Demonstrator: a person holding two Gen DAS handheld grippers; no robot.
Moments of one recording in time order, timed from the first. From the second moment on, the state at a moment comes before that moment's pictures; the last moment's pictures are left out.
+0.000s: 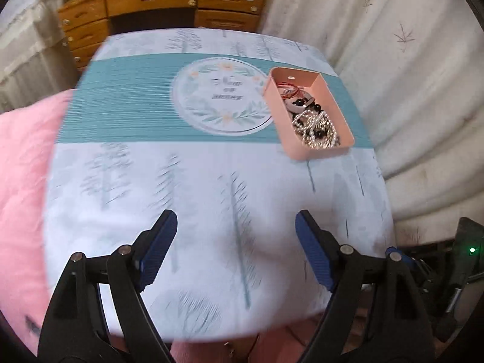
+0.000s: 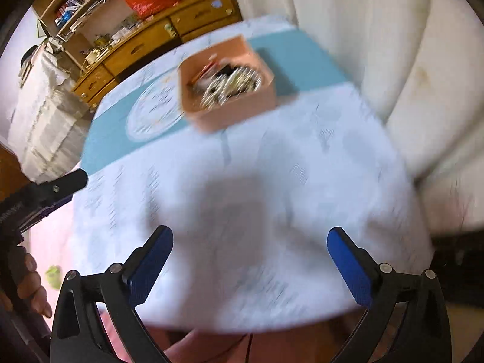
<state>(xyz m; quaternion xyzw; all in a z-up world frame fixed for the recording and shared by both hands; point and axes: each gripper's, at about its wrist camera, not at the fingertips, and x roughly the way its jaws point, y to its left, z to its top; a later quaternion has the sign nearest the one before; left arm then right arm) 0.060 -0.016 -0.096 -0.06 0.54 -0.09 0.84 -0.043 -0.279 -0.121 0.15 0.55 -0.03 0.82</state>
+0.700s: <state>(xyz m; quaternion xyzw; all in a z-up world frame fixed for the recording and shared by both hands) 0.008 -0.049 0.012 -0.05 0.45 0.00 0.89 -0.056 -0.253 0.018 0.05 0.50 0.07 0.86</state>
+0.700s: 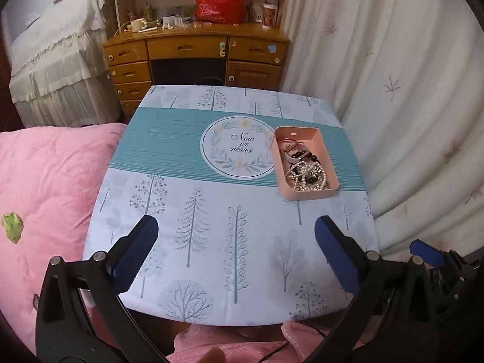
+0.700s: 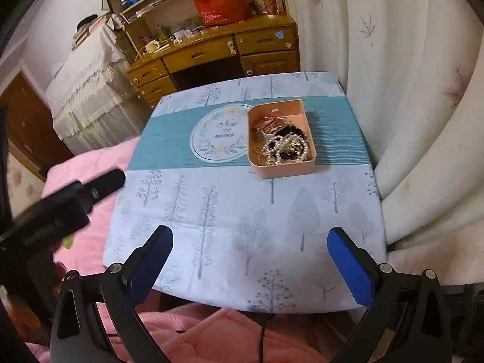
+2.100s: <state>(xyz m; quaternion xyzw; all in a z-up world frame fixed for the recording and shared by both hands) -0.010 -0.040 -0.007 -0.04 0.47 0.02 0.88 -0.061 -0.247 0.019 0.03 0.47 0.07 0.88</state>
